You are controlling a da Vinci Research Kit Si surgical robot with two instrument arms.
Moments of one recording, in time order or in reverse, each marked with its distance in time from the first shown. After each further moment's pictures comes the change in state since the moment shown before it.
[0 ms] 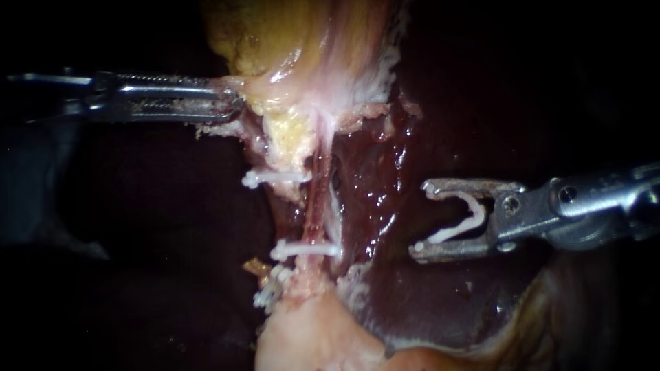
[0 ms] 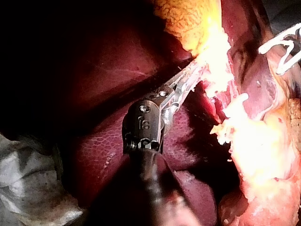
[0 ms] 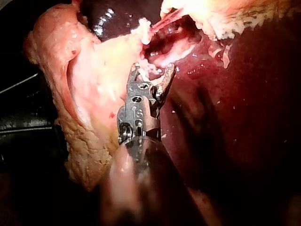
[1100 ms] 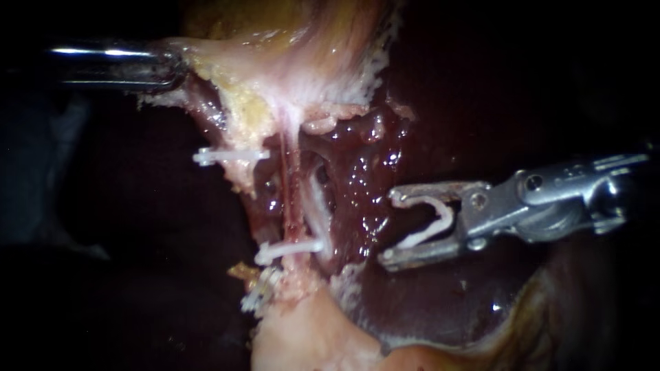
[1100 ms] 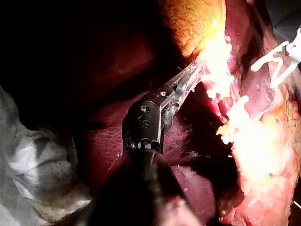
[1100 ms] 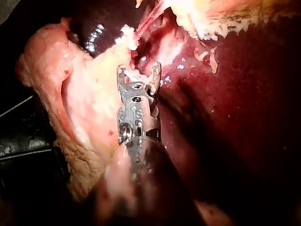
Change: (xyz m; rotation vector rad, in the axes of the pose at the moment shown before) right arm 0.002 0.001 0.005 0.166 0.021 0.104; left arm 0.005 0.002 -0.008 0.009 0.036 -0.016
